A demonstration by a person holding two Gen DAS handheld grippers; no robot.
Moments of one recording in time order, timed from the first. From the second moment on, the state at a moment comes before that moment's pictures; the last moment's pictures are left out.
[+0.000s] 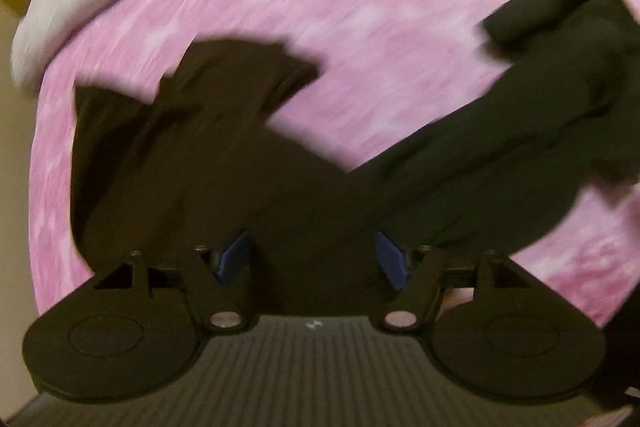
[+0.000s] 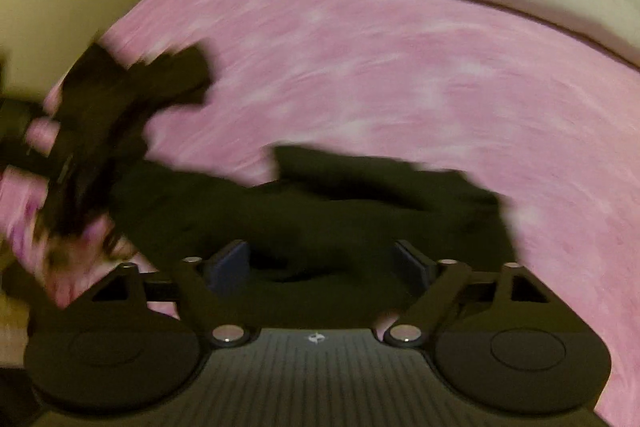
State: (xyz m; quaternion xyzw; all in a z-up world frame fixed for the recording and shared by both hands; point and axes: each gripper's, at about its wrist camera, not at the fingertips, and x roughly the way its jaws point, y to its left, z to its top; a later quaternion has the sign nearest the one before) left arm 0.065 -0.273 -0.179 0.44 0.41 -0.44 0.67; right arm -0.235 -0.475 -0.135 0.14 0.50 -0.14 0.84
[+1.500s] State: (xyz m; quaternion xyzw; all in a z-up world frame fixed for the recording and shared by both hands) left arm -0.150 -0.483 -0.098 0.33 0.32 -0.65 0.60; right arm -0.446 -0.707 -0.043 0.23 0.41 -0.46 0.75
